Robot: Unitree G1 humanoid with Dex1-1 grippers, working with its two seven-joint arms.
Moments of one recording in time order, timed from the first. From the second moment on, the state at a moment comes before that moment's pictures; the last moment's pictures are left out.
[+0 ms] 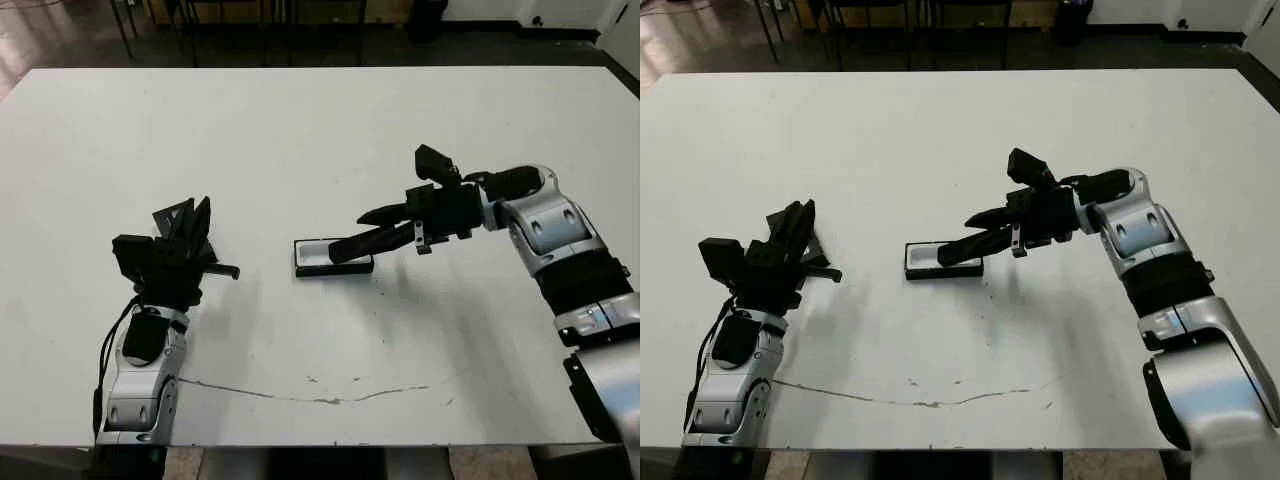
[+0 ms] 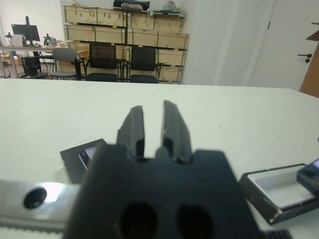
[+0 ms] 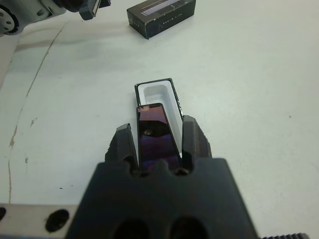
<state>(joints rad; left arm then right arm) -0.02 0.13 0.07 -0.06 -0.15 -0.11 -0.16 -0.81 -0.52 0.34 0.53 0.12 0.26 1.35</state>
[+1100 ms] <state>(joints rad) -0.01 0.13 0.06 -0.05 -0.15 -0.13 -0.15 -0.82 -0.49 0.33 0.56 0.07 0.21 1.32</state>
